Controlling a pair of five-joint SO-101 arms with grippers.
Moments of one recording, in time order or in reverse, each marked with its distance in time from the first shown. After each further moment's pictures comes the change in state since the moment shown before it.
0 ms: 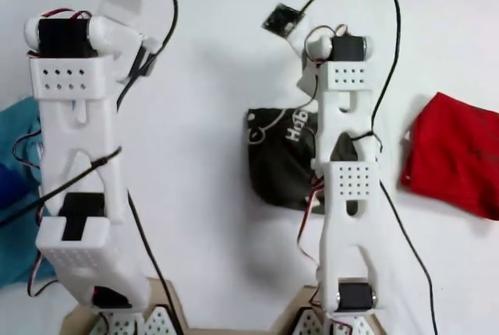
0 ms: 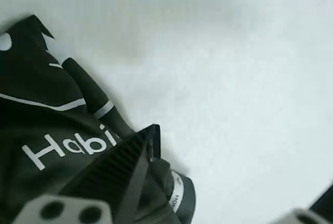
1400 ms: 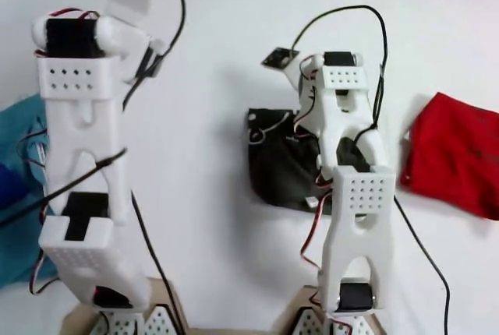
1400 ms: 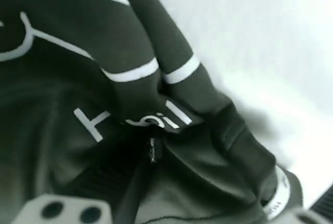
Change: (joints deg) left arm 2.5 -0.1 0.0 0.0 0.0; right arm 0.0 -18.2 51.0 -11.3 -1.7
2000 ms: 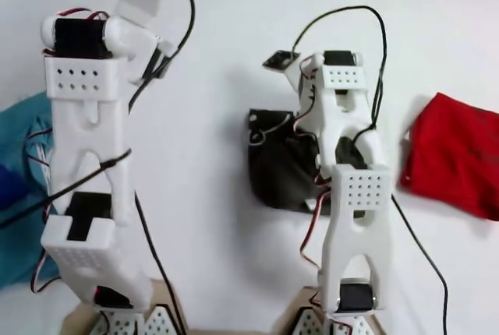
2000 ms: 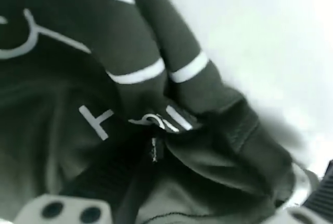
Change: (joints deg) left arm 1.0 0.0 0.0 0.0 0.0; right arm 0.2 5.5 -4.6 8.6 -0.3
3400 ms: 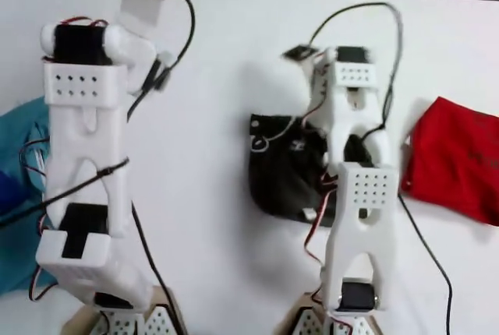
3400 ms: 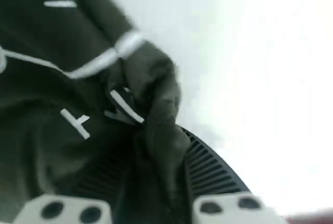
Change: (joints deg) left arm 0.0 -5.2 12.6 0.0 0.0; right arm 4.7 -1.6 -10.0 2.7 -9.9
